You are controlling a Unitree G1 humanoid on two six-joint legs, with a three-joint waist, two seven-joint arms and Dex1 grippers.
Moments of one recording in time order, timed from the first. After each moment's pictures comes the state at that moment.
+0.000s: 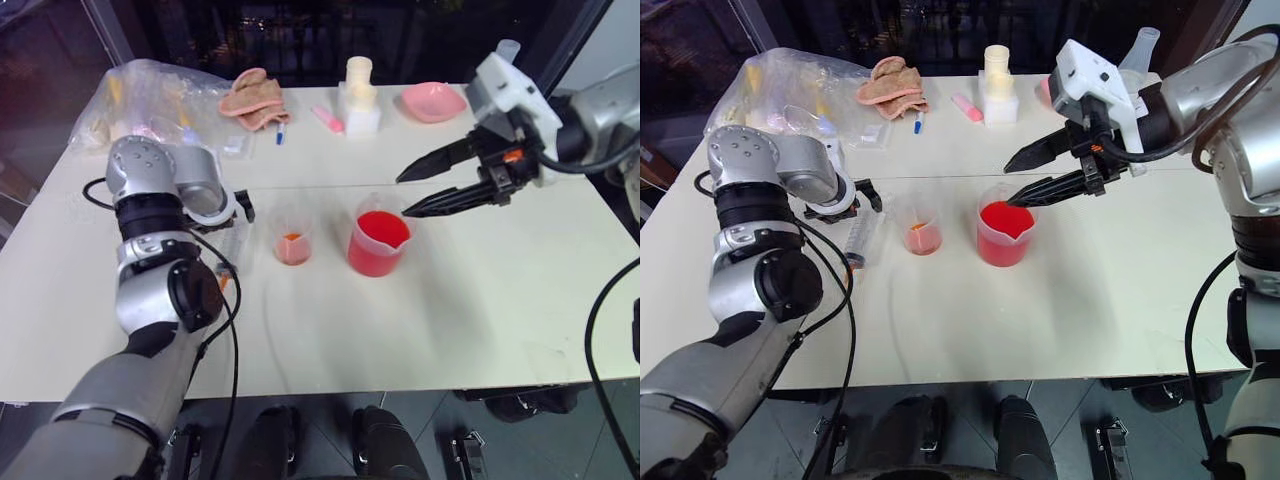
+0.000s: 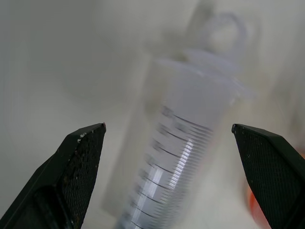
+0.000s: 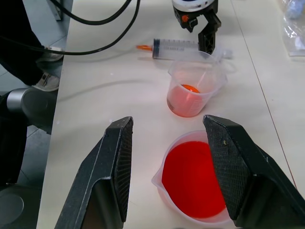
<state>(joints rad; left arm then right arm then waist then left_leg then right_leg) -1.32 0.25 0.66 0.73 -0.70 1.61 0.98 -1.13 -1.00 0.22 -0.08 0.48 0.82 1.49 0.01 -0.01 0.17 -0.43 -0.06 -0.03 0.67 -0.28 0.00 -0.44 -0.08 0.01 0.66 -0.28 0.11</state>
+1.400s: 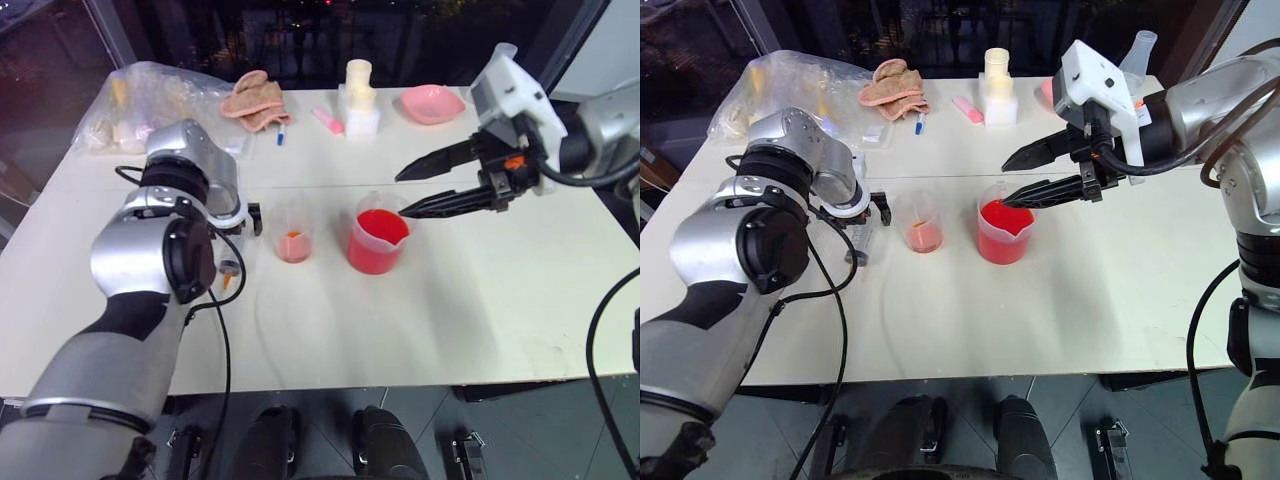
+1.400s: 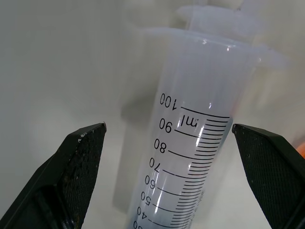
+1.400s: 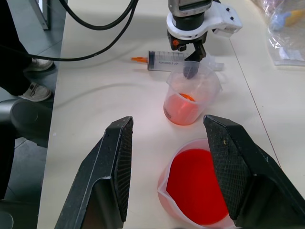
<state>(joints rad) -1.50 0.30 0.36 1.28 -0.24 1.36 0.39 -1.07 -1.01 0.14 -0.17 0.53 0.87 1.39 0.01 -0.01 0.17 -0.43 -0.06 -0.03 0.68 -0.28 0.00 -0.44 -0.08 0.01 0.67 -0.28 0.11</state>
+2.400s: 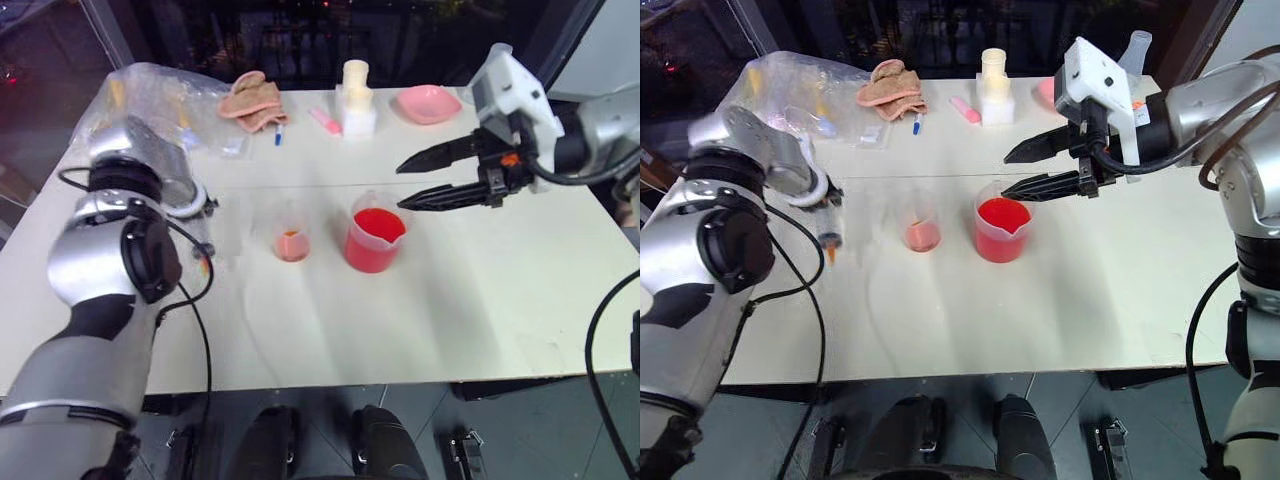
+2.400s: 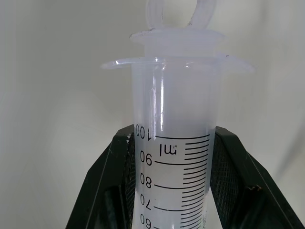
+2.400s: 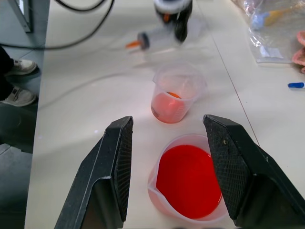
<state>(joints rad) -1.49 0.48 0.36 1.14 -0.21 1.23 0.28 -1.03 -1.00 0.12 -0.17 0.53 0.84 1.32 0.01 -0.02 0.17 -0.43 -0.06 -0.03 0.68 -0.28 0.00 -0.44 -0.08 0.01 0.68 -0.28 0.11</state>
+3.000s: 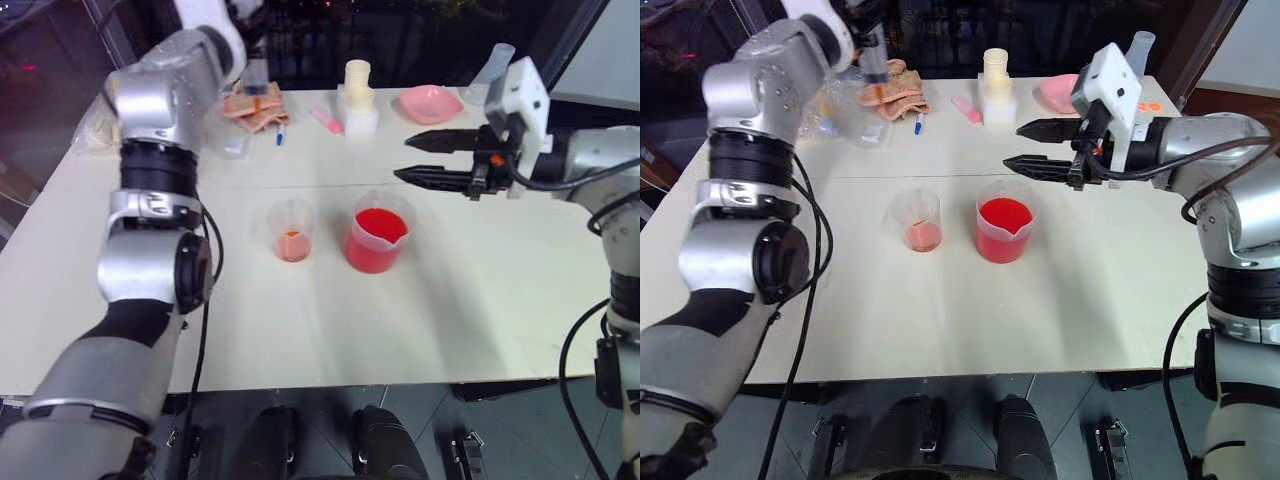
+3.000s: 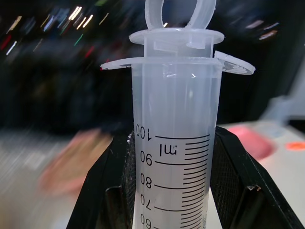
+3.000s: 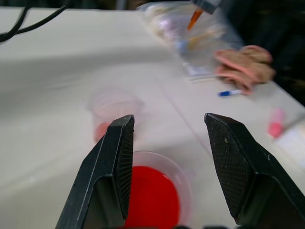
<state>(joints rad) -1.40 0.26 0.14 0.67 -0.22 0.38 -0.29 -0.78 -0.87 -0.11 -0.24 0.54 0.78 0.98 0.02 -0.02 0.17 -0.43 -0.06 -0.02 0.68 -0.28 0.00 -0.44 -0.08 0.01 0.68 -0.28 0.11</state>
